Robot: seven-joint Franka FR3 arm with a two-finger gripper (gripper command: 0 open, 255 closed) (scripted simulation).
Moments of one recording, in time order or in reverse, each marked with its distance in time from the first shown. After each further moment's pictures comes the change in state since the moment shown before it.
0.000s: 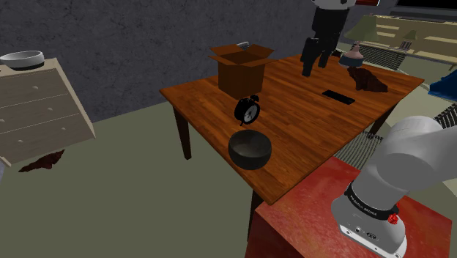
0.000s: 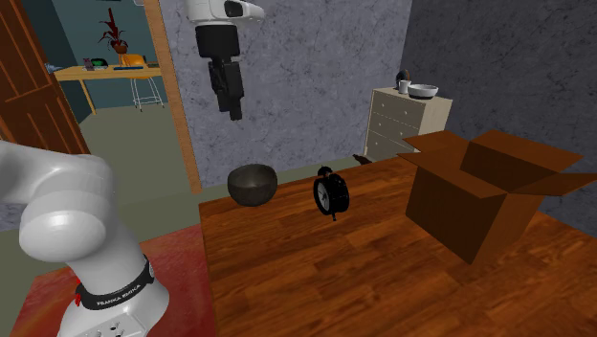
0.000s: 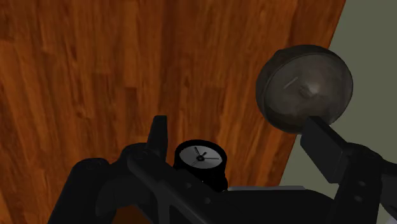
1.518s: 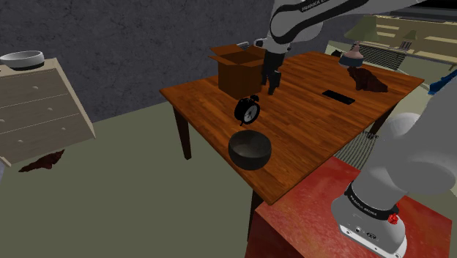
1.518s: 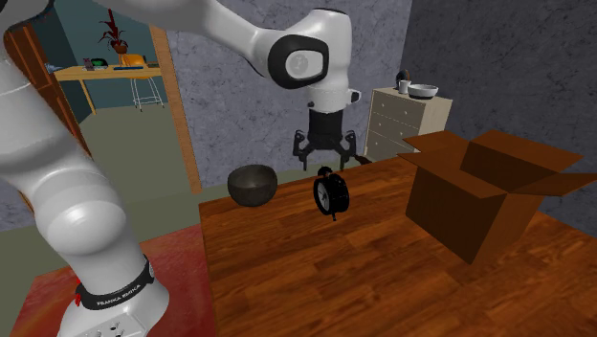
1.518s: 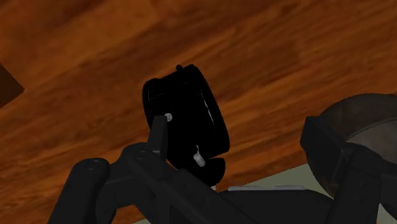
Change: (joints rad) arm 0.275 0.626 -0.453 0.107 0.016 0.567 -1.156
